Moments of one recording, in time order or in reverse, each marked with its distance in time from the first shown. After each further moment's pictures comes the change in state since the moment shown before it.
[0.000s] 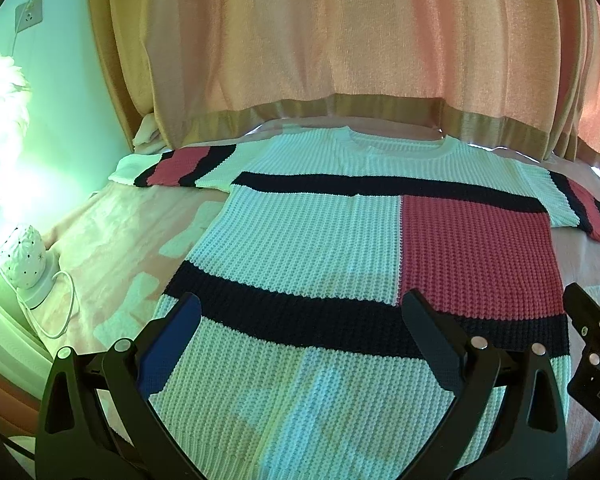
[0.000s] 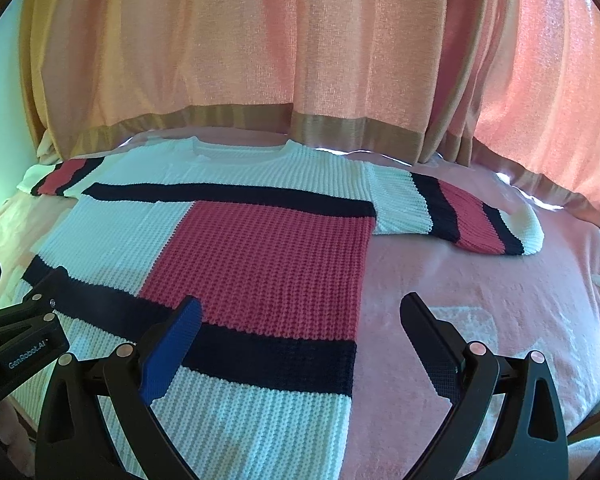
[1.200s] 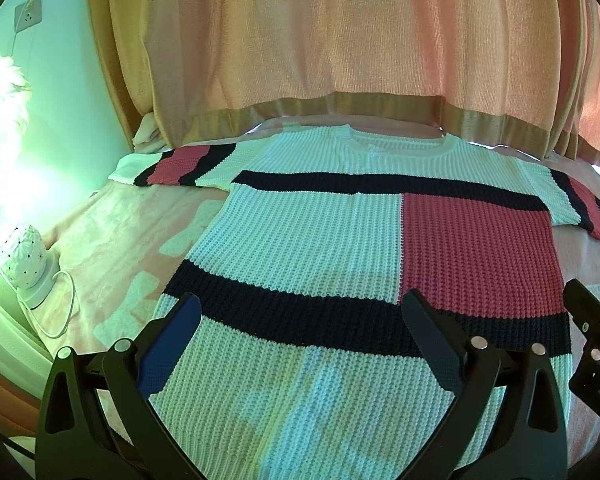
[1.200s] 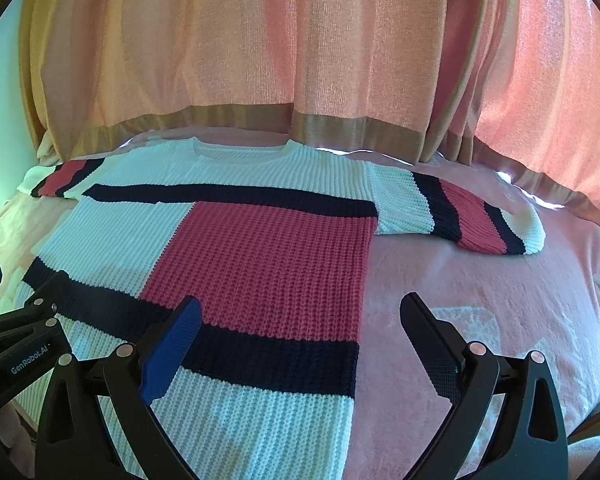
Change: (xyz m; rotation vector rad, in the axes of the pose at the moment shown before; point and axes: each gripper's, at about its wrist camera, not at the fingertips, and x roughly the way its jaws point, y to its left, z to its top) left arm 0.002 0.001 -0.001 0.000 0.003 0.000; right arm 0.002 0.002 0.003 -0.001 0.002 0.001
